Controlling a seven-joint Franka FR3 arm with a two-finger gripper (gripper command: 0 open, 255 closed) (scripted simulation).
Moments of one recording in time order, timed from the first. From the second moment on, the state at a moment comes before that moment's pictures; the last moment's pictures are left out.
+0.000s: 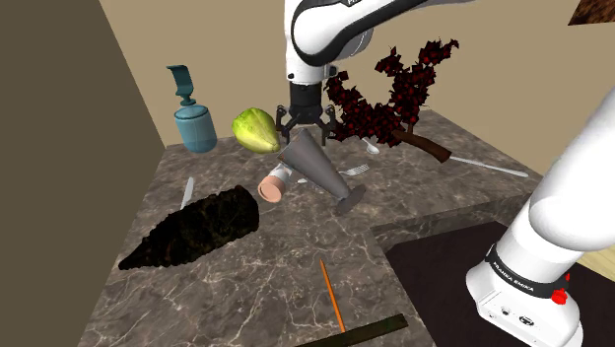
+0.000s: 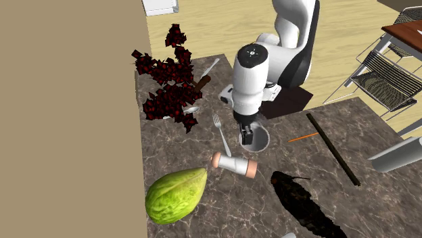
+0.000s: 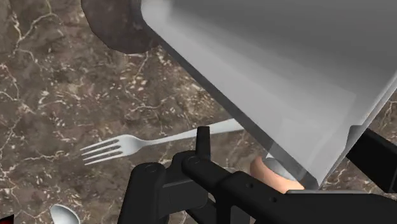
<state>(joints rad) 0.01 -0.03 0.34 -2.05 0.11 2.01 0.94</state>
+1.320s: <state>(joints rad) 0.01 0.46 0.40 -1.71 -0.24 2.02 1.31</state>
